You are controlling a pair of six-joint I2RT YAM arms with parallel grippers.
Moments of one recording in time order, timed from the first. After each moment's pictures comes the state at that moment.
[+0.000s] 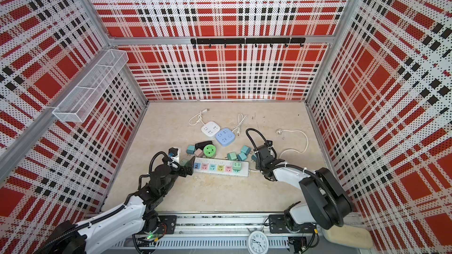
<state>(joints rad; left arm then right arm) -0.59 0.83 0.12 0.42 -0.32 -0.12 0.48 1.43 0.54 -0.14 0.36 0.56</state>
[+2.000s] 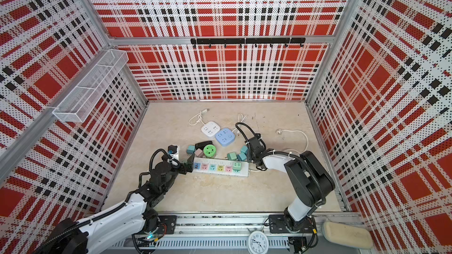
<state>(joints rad) -0.55 0.87 0.16 0.42 -0.33 -0.15 0.53 1.64 0.74 -0.13 0.31 0.48</state>
